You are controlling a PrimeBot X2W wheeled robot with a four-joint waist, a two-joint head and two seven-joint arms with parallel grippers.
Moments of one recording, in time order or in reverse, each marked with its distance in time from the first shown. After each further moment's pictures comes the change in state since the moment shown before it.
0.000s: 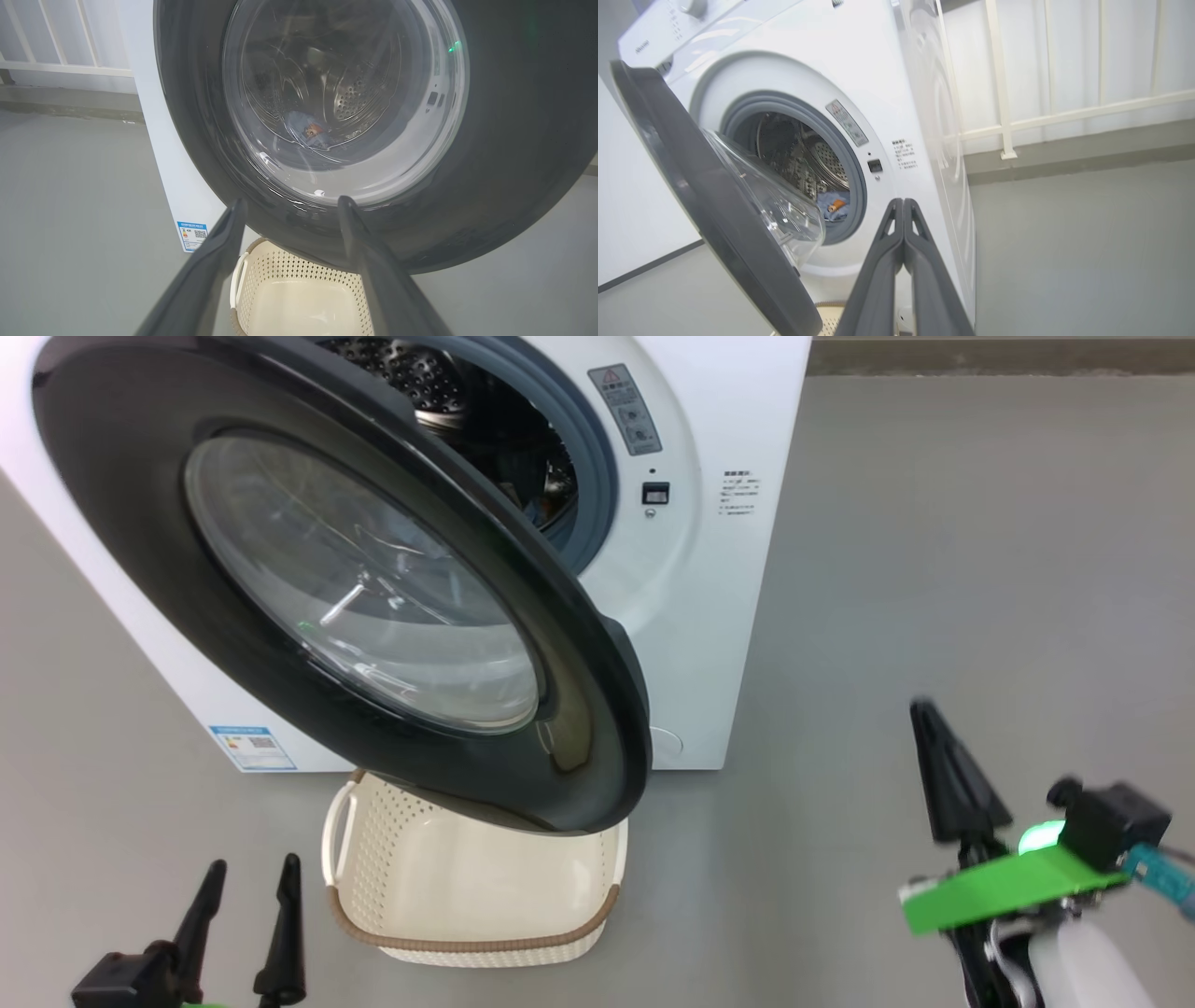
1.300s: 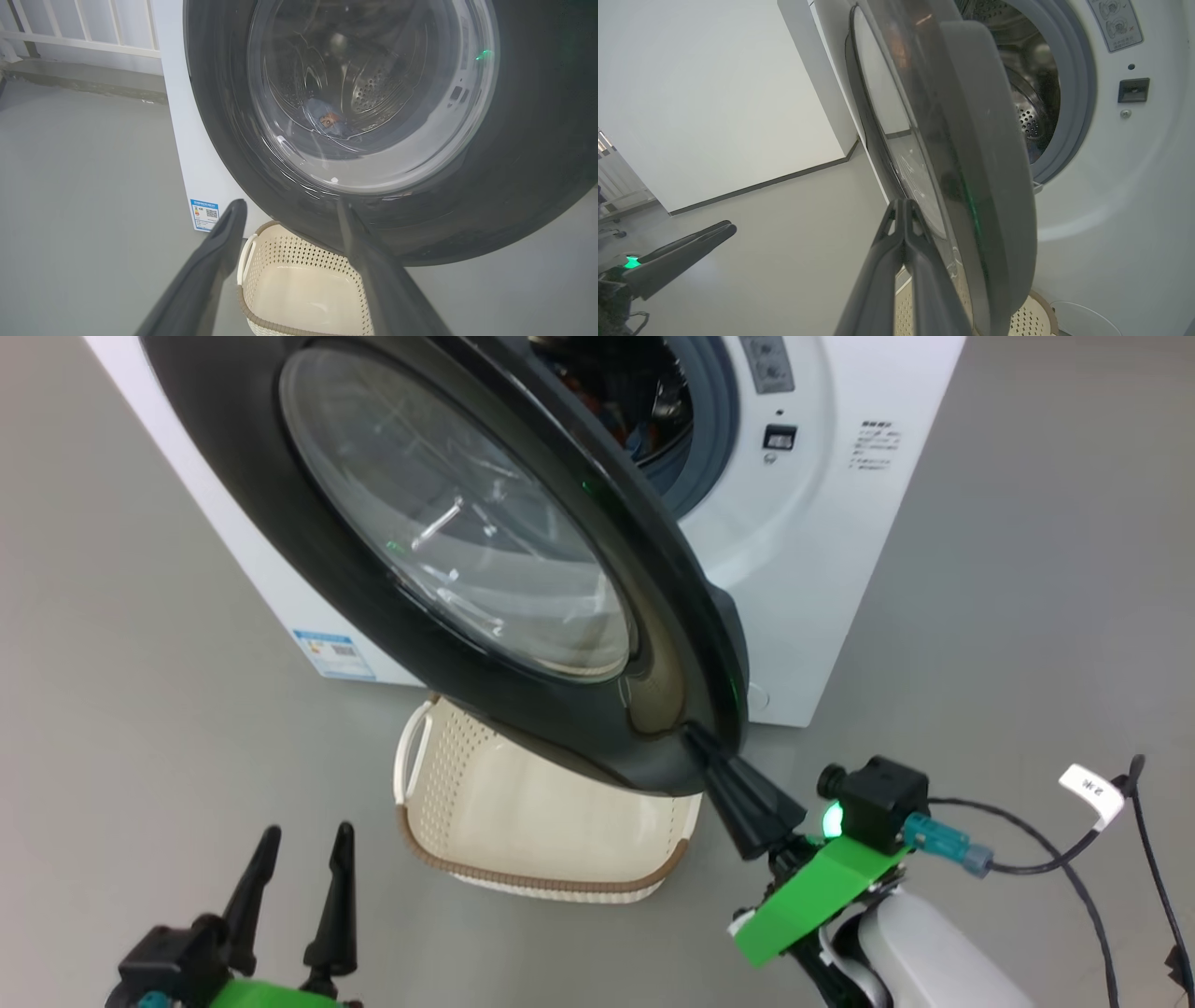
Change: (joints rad) left arm -0.025 -0.046 -0.061 -0.049 -0.009 0.000 0.000; right arm -0.186 -0.008 0.433 0.092 0.059 0.000 0.000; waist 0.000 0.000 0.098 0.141
